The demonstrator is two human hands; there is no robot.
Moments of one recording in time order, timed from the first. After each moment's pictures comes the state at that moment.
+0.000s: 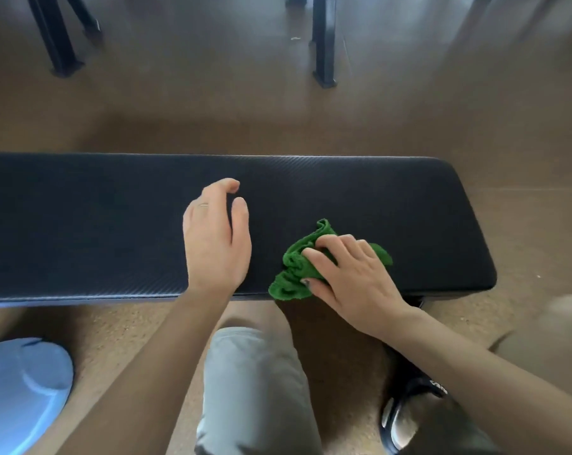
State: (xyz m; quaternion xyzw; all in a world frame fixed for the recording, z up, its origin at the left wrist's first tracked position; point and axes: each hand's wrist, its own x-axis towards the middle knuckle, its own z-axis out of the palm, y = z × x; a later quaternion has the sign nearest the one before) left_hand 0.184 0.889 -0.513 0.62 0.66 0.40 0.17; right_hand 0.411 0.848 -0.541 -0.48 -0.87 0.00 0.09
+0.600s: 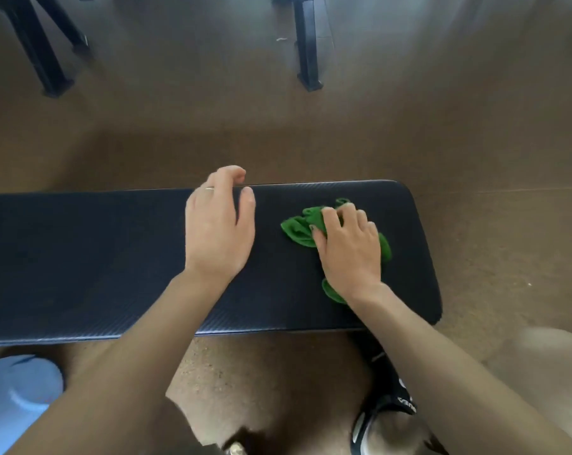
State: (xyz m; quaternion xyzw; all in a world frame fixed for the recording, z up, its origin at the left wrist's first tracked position) left_hand 0.278 0.954 -0.468 0.67 0.65 0.33 0.14; right_hand 0.480 0.939 -0.544 -0.70 -0.70 0.00 0.13
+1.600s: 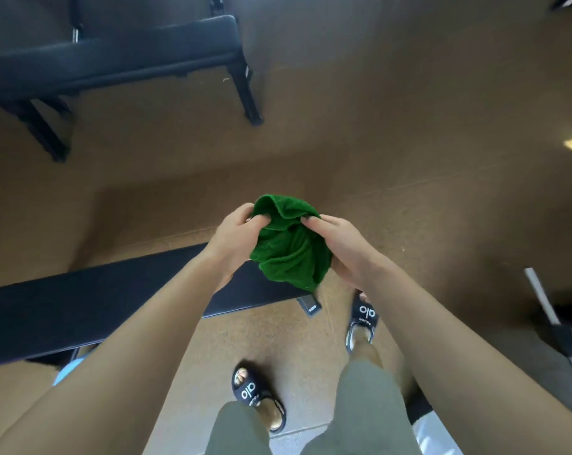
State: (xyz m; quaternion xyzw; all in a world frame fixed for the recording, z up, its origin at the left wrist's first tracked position) left_hand 0.442 0.941 -0.004 0.44 0.62 0.19 0.63; right_hand 0.627 0.903 -0.038 -0.56 -0.19 0.71 0.39
